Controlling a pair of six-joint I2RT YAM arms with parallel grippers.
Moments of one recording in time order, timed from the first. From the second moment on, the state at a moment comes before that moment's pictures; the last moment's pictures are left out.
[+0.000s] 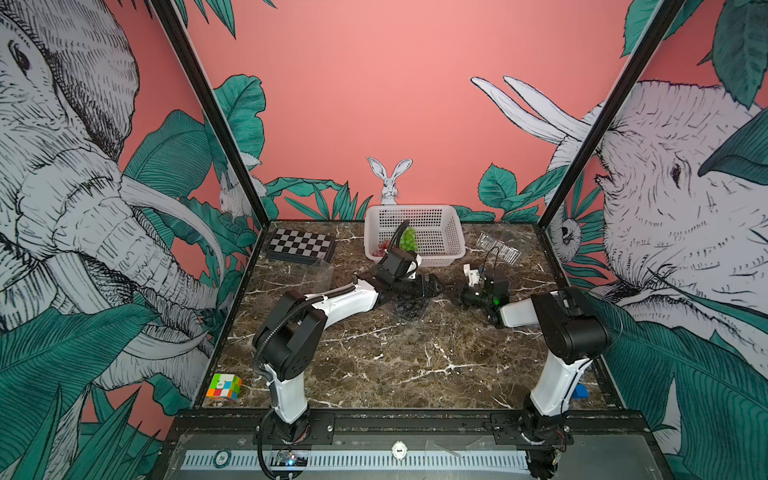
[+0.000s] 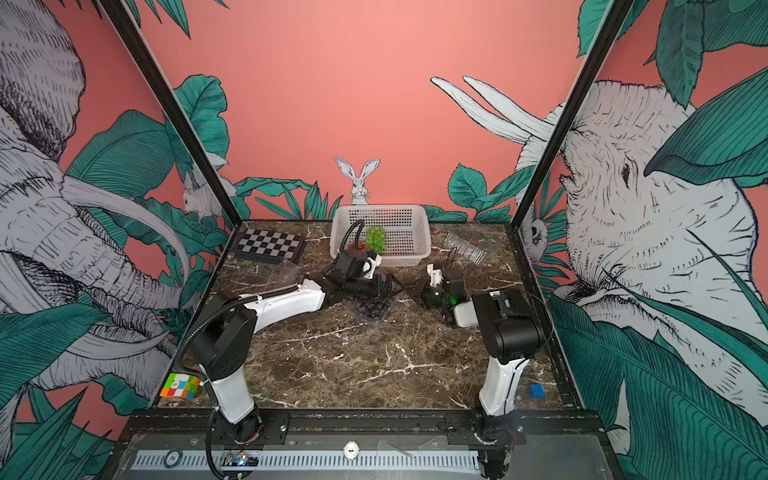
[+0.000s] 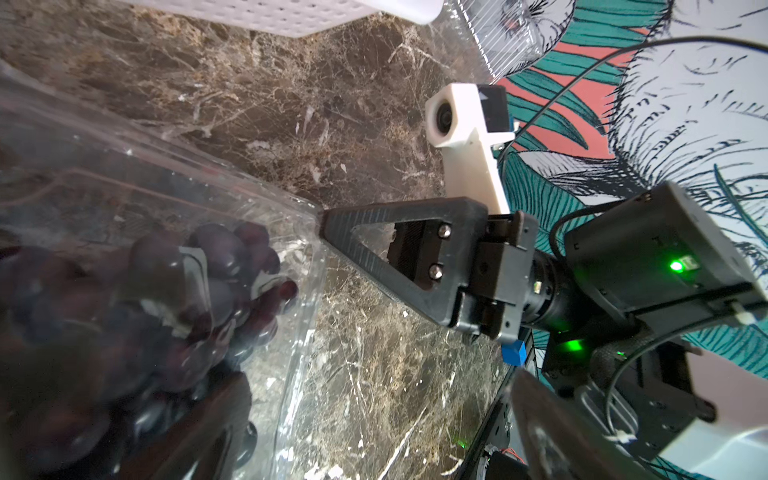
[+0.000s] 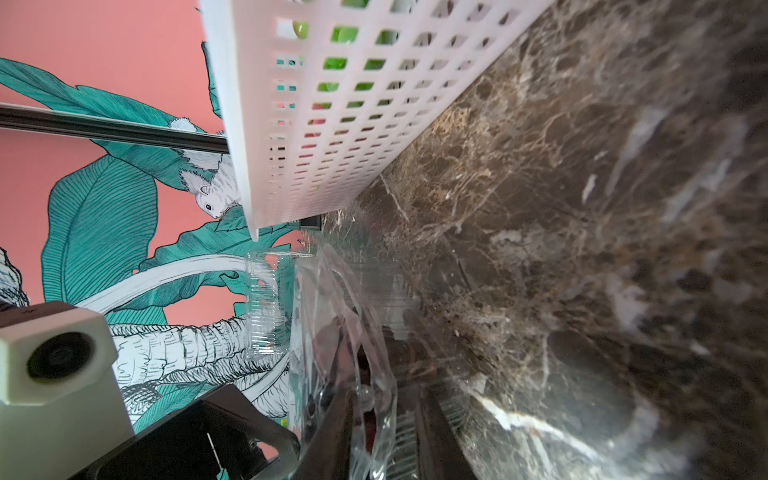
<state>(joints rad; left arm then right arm) -0.74 1.81 1.21 -0.07 0.44 -0.79 0.23 1.86 0.69 0.72 -0.74 1.03</state>
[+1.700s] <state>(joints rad) -0.73 1.78 1.21 -0.16 0.39 -0.70 0.24 1.85 0.68 0.73 -0.73 1.04</state>
